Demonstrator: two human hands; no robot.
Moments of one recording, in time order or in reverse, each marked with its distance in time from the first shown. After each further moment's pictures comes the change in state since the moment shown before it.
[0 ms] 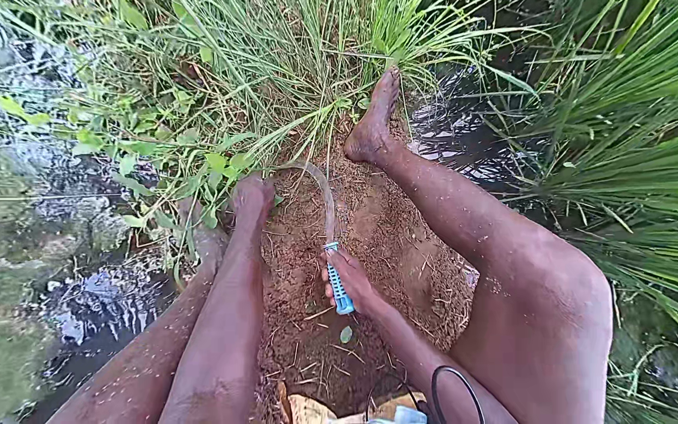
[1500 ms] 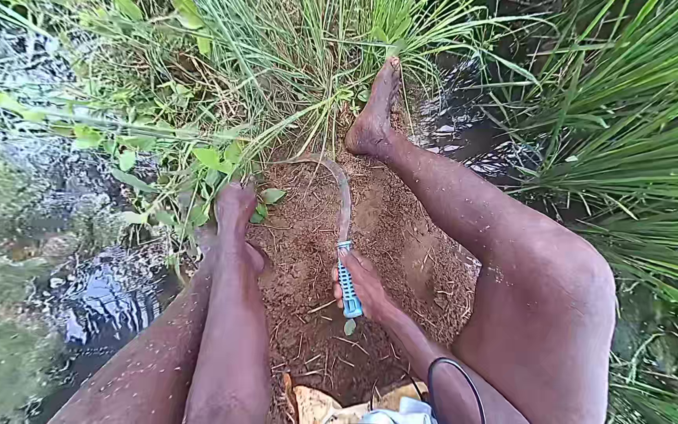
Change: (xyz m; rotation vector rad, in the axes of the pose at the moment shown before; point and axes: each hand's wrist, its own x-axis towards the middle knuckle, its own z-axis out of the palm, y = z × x) left_hand -0.016 -0.048 0.000 -0.312 0.061 -0.110; right_hand -0.027 0.002 0.003 0.152 0.079 -0.013
